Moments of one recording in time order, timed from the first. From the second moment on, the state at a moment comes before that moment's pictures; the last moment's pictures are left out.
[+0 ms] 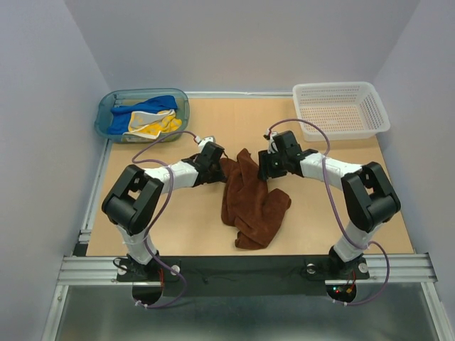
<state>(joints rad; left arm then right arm) -0.61 1.73 0.94 -0.12 -0.17 -0.73 0.47 1.72 1.02 -0.21 -0.21 0.25</state>
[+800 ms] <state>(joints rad) -0.48 1.74 1.01 -0.32 -0.28 -0.58 0.47 1.39 0.78 -0.28 -0.01 0.32</state>
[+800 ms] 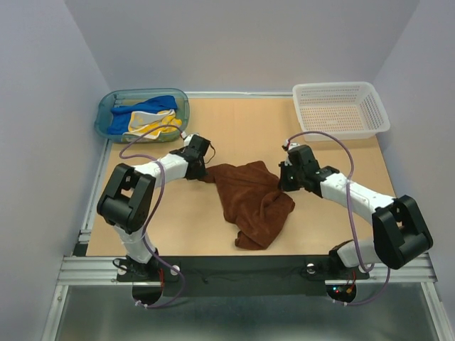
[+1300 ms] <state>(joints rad) -0.48 1.48 0.81 -0.44 -0.07 -0.54 0.51 1.48 1.07 -0.53 -0.24 0.21</state>
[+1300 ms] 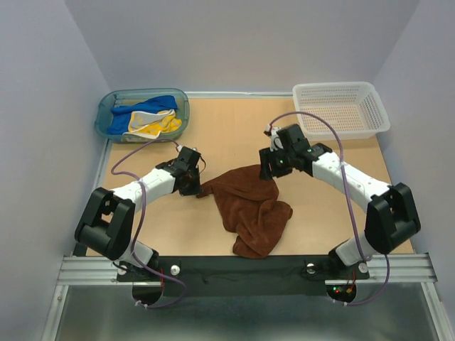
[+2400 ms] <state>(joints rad) -0.48 1.35 0.70 -0.39 0.03 -0.52 0.51 1.90 1.37 -0.41 -0.09 0.08</state>
